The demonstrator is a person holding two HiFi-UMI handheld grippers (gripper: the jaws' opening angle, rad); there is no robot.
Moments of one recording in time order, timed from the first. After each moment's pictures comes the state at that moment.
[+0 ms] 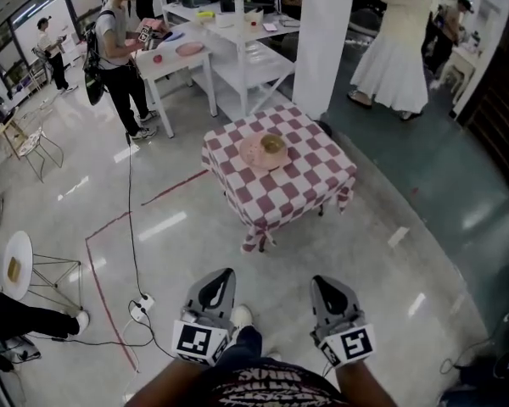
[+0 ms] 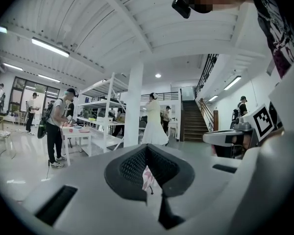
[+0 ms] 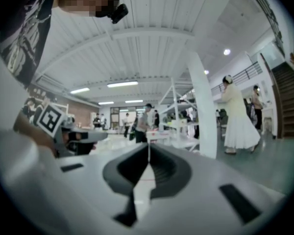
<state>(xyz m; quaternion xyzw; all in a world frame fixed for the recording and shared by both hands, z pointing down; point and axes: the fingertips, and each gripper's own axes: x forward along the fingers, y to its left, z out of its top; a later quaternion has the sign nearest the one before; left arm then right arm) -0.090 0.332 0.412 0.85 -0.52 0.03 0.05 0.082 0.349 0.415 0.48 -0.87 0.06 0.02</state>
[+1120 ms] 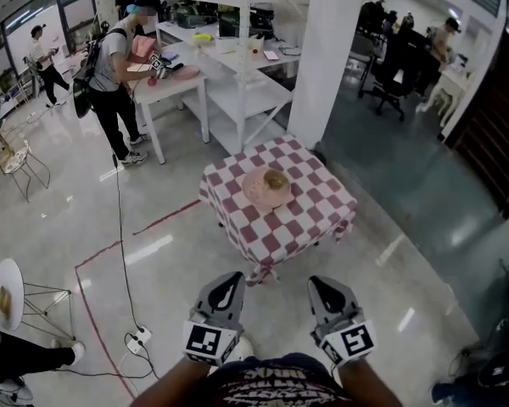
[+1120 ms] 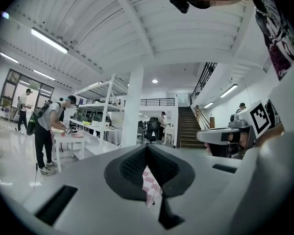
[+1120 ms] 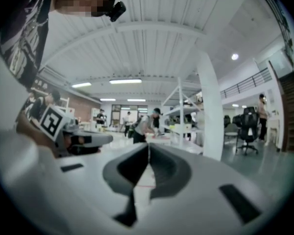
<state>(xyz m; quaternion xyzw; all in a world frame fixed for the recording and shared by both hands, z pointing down) -0.139 0.217 0.389 0.87 -0.49 -0.01 0.06 0.004 0.236 0.380 0.47 -0.88 0.02 0.04</state>
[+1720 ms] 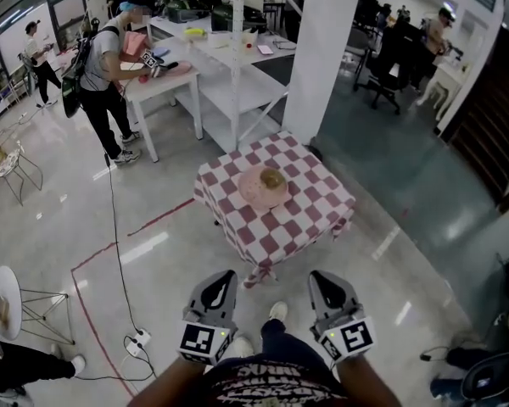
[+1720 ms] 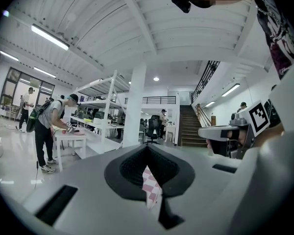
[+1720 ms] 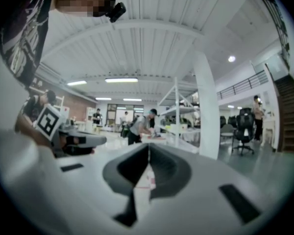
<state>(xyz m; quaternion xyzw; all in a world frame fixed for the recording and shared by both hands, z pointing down) -0.160 0.186 0.402 0.87 -0.49 0.00 0.06 0.003 0.202 0.383 0.50 -0.87 0.01 0.04</state>
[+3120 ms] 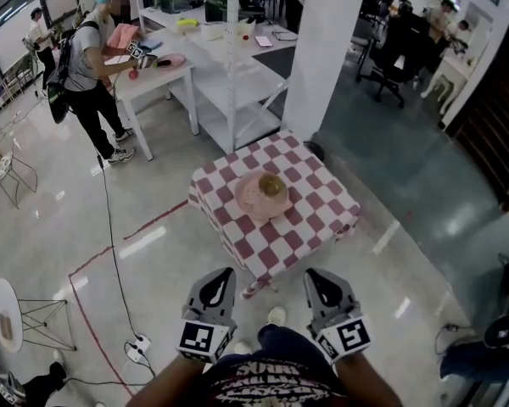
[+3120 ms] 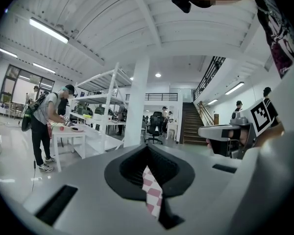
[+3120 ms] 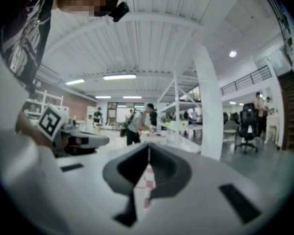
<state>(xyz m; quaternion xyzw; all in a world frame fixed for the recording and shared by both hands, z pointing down) -0.151 0.086 0.419 0.87 -0.49 0.01 0.08 0.002 0.104 0.399 0.49 -0.87 0.03 0.05</state>
